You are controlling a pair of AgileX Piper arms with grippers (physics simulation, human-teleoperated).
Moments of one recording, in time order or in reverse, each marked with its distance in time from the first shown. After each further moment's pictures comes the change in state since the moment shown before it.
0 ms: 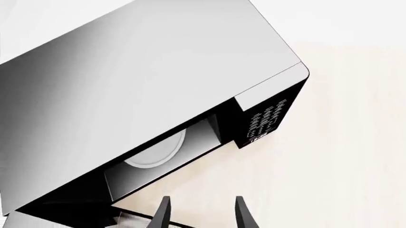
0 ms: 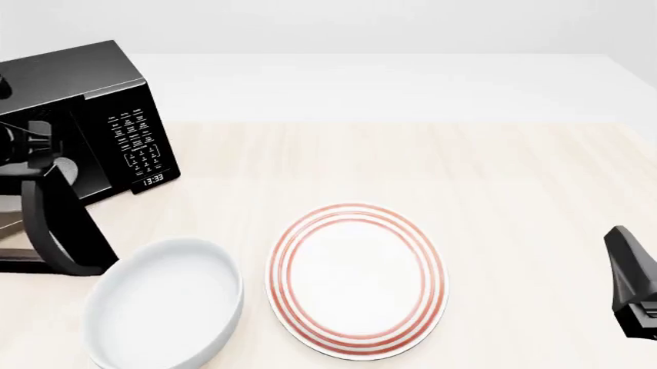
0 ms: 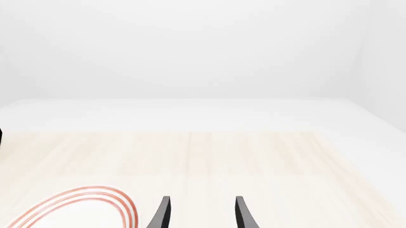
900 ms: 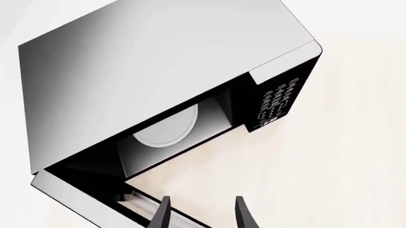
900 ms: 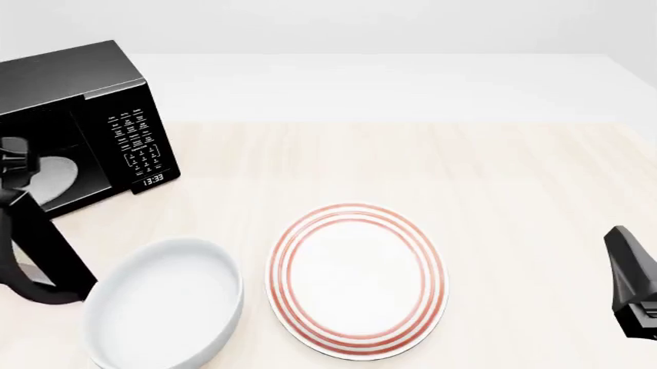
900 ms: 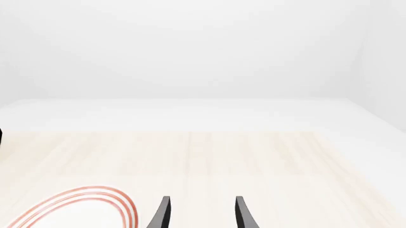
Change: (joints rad) left arm 0.047 -0.139 0.097 0.035 -0.001; right arm 0.000 0.000 0.000 0.000 0.000
